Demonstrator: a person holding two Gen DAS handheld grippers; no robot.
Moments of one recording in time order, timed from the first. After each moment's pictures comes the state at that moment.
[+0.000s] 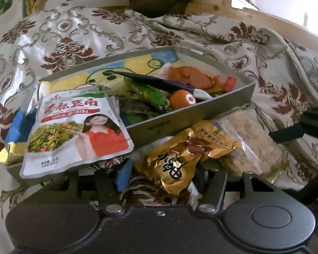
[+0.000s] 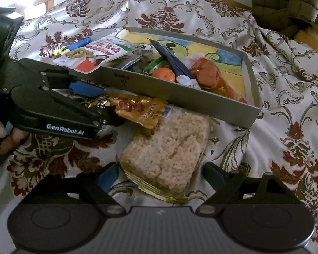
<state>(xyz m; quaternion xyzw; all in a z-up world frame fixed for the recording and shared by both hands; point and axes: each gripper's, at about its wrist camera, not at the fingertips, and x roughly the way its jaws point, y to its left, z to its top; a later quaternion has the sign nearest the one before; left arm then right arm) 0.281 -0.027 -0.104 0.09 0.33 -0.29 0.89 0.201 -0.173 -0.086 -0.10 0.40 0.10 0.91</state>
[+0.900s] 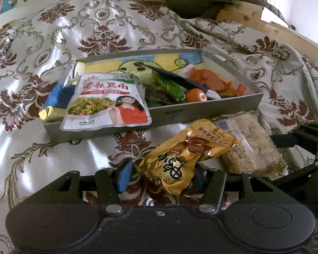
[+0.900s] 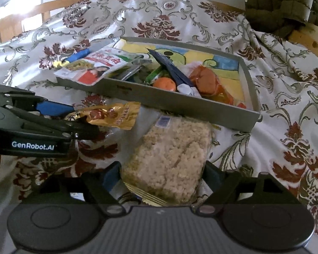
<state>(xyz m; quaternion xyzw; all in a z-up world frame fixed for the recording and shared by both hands) 0.239 -0.009 -0.081 0.04 0.36 -0.21 0.91 0.194 -0.168 -0.079 -0.08 0.37 0.09 0.92</state>
